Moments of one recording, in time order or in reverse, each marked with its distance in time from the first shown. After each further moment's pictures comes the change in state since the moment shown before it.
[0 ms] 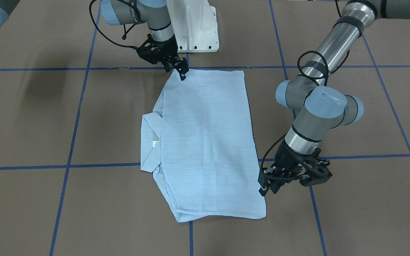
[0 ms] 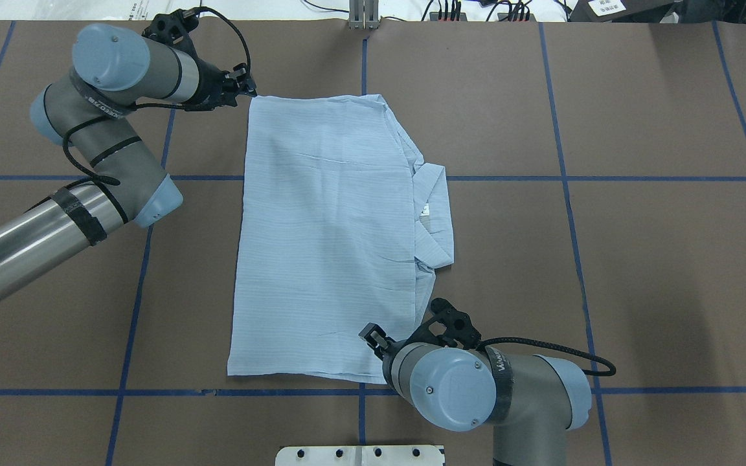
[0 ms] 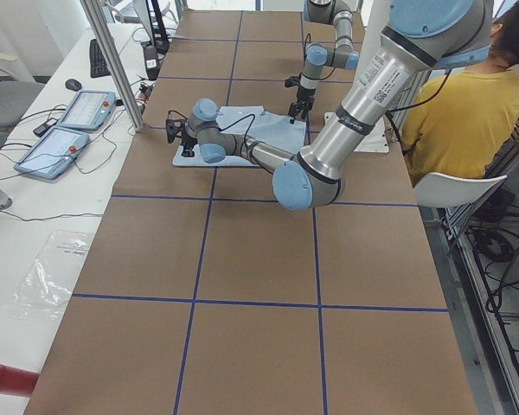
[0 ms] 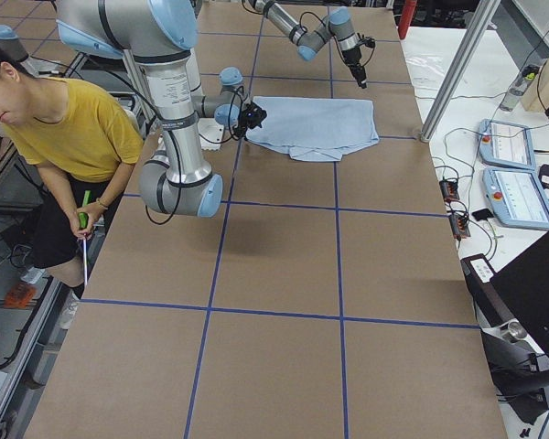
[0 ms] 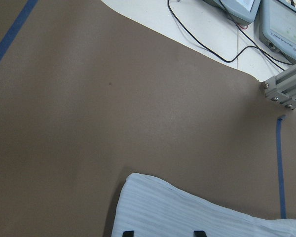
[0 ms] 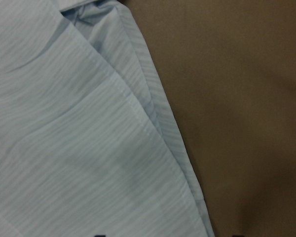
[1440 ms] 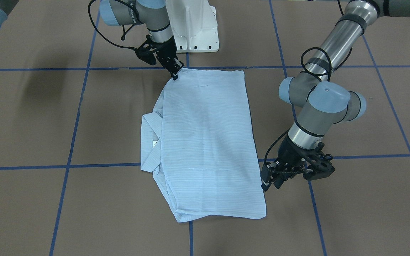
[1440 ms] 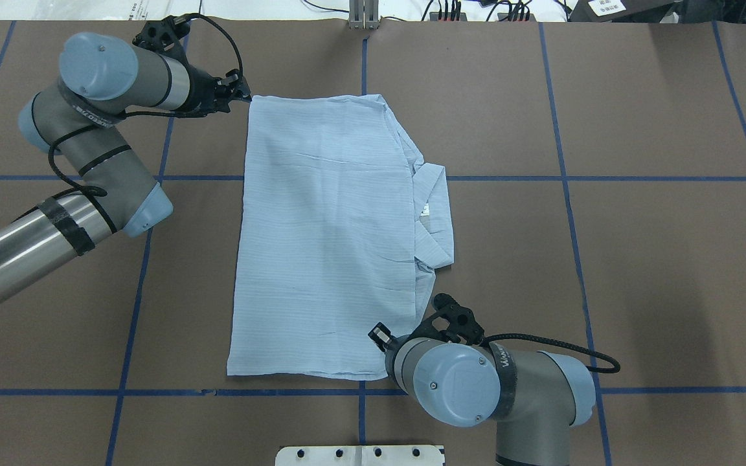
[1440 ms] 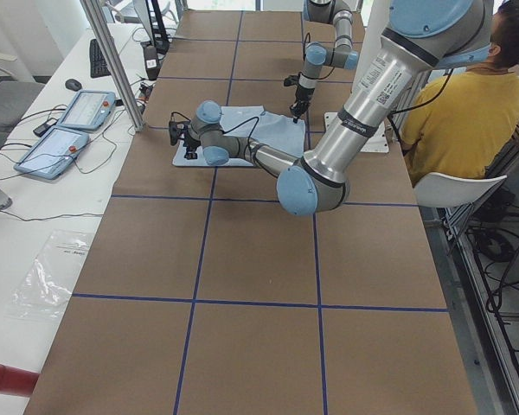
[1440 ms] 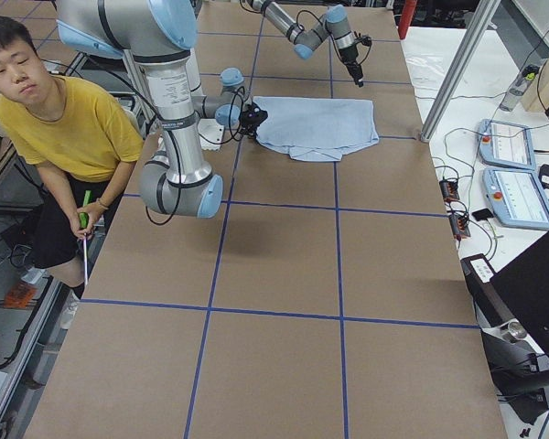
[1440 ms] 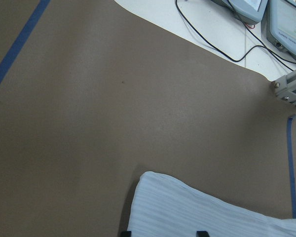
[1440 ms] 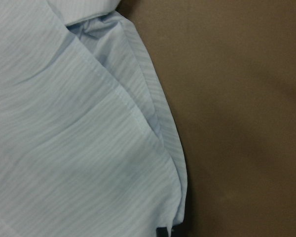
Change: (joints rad) left arm 0.008 0.062 -0.085 0.003 0.002 -0.024; right arm 0.012 -0.007 0.017 -0.001 -0.007 -0.001
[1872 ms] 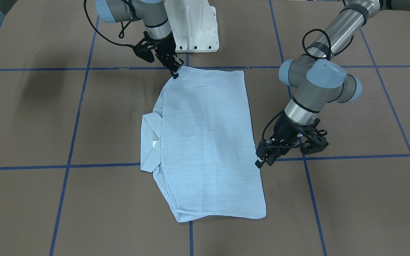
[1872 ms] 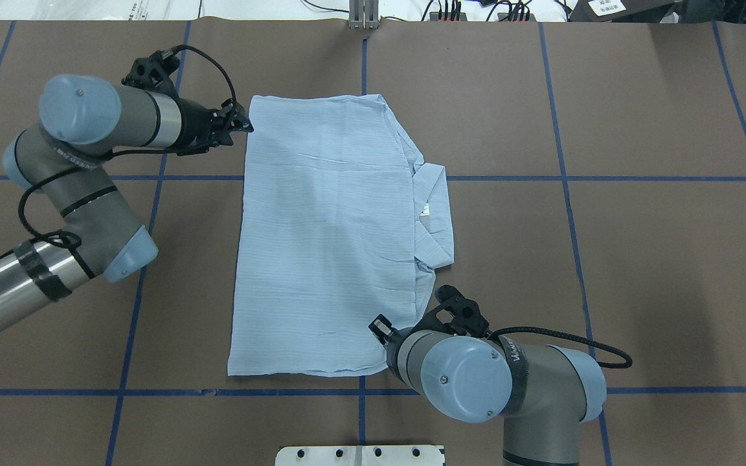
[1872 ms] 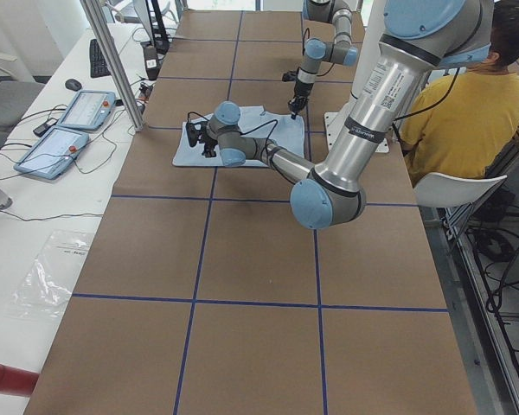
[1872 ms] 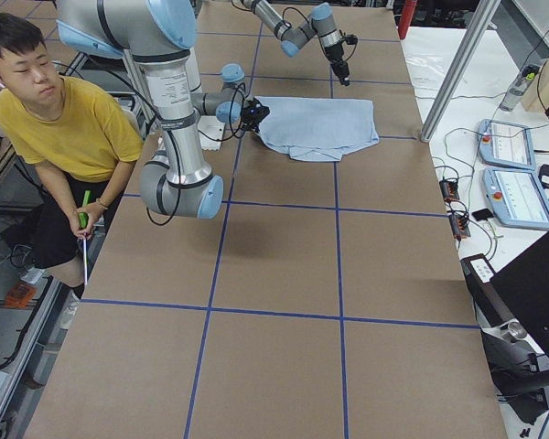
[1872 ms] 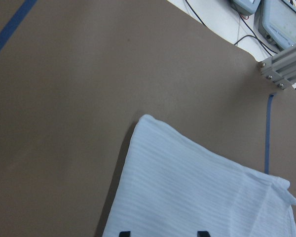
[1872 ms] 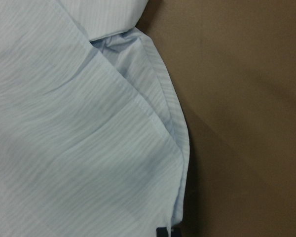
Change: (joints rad) left arm 0.079 0.138 -0.208 0.007 0.020 -0.161; right arm 0.012 -0.007 0.038 -0.003 -0.001 0.000
